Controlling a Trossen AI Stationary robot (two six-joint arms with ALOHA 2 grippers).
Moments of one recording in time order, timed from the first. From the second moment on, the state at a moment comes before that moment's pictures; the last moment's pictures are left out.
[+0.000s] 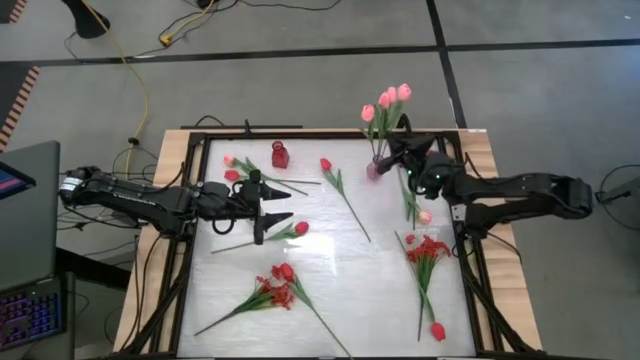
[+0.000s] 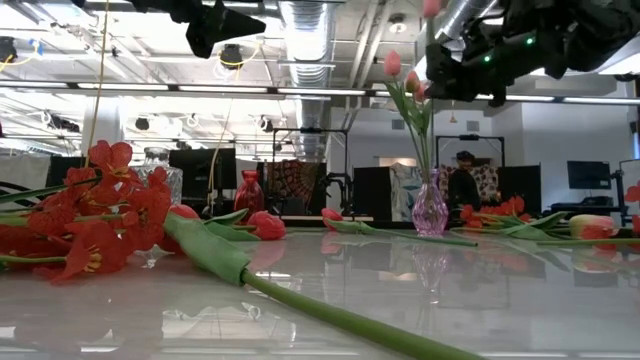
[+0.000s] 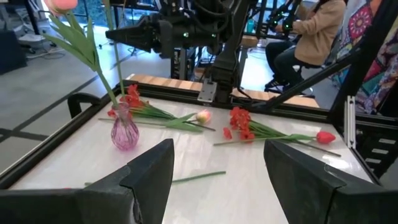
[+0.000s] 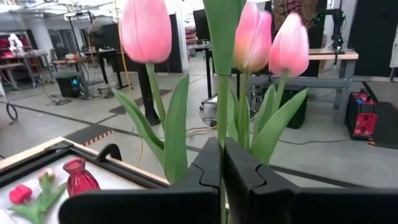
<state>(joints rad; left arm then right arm) -0.11 1.00 0.66 0.18 -0.25 -0.14 -0.30 1.07 0.46 0.65 0.72 0.07</state>
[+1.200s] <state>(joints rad) -0.10 1.00 0.66 0.17 -0.25 -0.15 -0.31 1.20 0.46 0.63 0.74 0.08</state>
